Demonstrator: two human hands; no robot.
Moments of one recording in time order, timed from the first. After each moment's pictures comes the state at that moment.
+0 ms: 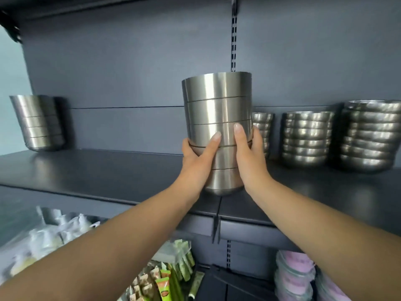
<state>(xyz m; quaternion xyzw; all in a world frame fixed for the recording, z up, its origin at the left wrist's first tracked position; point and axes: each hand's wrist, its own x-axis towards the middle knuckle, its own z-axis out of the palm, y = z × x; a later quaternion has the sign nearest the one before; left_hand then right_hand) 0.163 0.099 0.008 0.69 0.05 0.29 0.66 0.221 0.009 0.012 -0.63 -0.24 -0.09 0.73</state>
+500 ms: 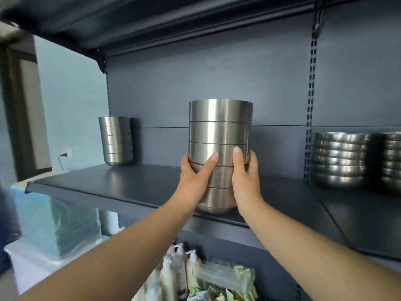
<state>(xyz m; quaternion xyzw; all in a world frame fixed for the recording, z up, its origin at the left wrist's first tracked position) 0.067 0.284 0.009 0.71 0.12 0.34 0.61 0.134 0.202 0.004 -0.59 -0.26 -0.04 0.77</state>
